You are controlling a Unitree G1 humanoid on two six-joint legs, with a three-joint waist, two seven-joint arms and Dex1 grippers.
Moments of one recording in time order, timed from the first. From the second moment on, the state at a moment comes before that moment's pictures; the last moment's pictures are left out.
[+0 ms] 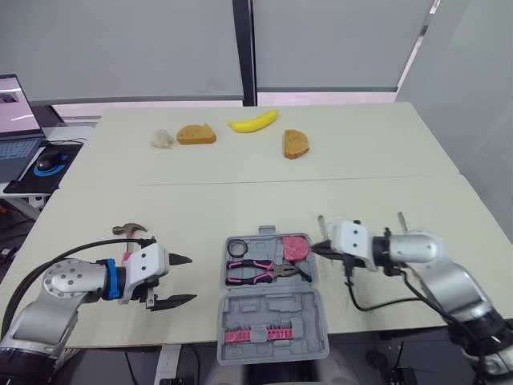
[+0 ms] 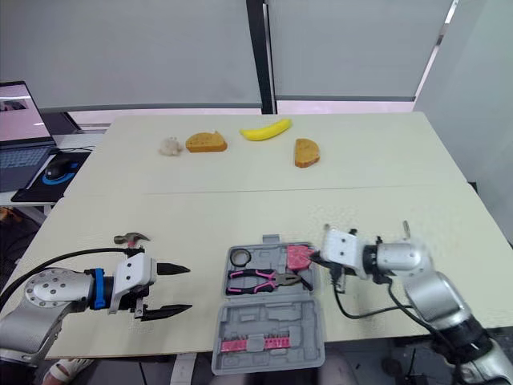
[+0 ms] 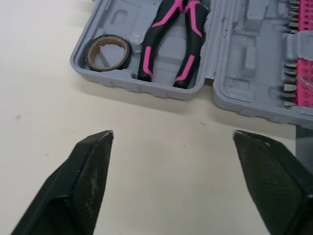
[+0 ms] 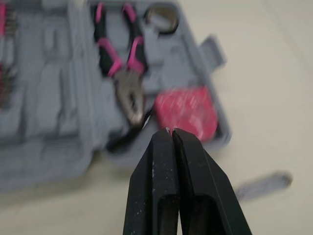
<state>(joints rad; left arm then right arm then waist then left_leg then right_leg) 0.08 0.93 0.04 0.01 -0.25 -0.06 -1.24 -0.10 -0.80 0.18 -0.33 0.04 0.29 1.07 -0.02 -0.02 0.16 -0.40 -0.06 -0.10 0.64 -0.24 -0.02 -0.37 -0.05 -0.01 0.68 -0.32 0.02</state>
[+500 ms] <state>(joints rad) 0.06 0.83 -0.12 0.09 -0.10 -0.15 -1.20 -0.04 -0.76 0.30 -0.19 -0.06 0.17 1.01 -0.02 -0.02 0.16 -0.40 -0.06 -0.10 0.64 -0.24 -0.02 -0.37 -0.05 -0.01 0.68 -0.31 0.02</state>
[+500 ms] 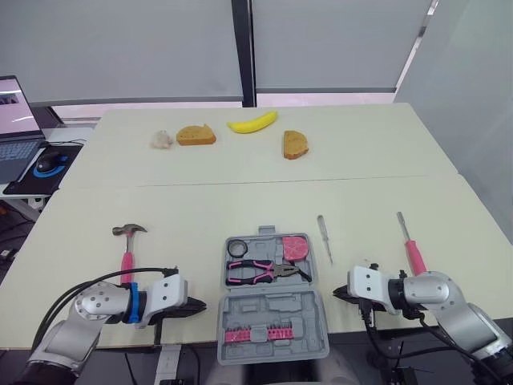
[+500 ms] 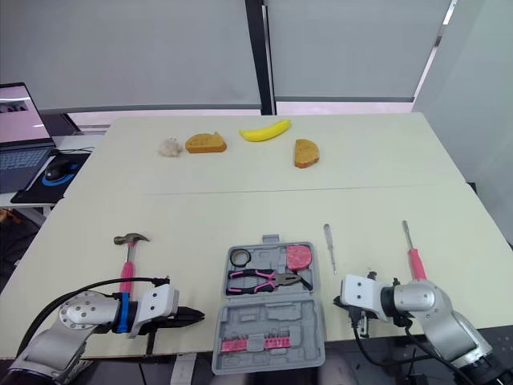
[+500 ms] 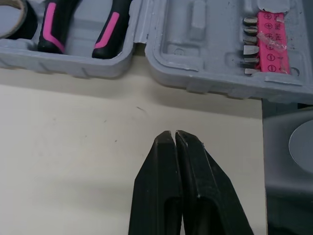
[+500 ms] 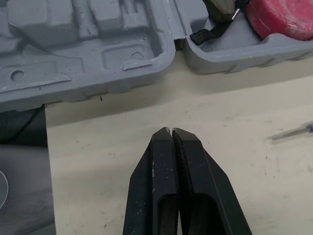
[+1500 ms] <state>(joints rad) -0.13 0.70 -0.21 0.17 0.01 -0.11 -1.12 -0.21 -0.58 0.39 -0.02 -0.11 0.19 0.99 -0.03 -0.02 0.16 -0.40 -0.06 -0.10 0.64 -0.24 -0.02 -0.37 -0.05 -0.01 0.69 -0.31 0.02</state>
